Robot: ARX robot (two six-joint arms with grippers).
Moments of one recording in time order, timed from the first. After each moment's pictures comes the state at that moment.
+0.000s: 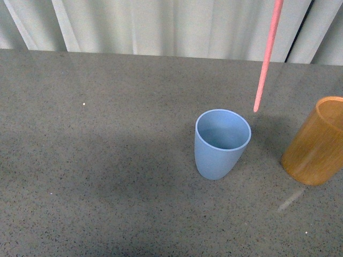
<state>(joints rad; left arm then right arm) 0.00 0.00 0.02 0.00 0.00 0.00 0.39 1.45 0.63 0.80 -0.15 -0.02</state>
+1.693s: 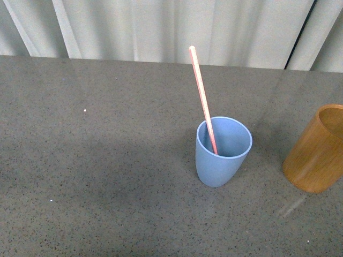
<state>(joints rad) 0.00 0.00 0.02 0.00 0.00 0.00 0.01 0.73 0.18 0.51 0.01 0.01</state>
